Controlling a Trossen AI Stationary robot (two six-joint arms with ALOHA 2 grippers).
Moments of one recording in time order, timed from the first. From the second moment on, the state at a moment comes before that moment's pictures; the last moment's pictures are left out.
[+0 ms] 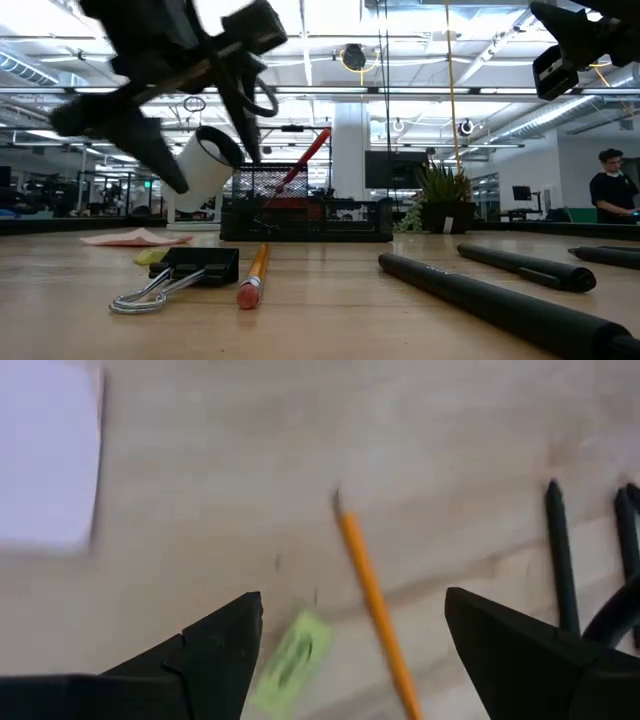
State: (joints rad) left arm -0.47 1.79 1.18 -0.63 -0.39 -1.82; right arm 0.60 0.71 0.02 0.90 0.39 0.20
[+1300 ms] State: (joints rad) left arm -0.59 2.22 1.83 -1.13 -0.18 -2.01; right arm 0.60 0.71 0.02 0.91 0.39 0.20
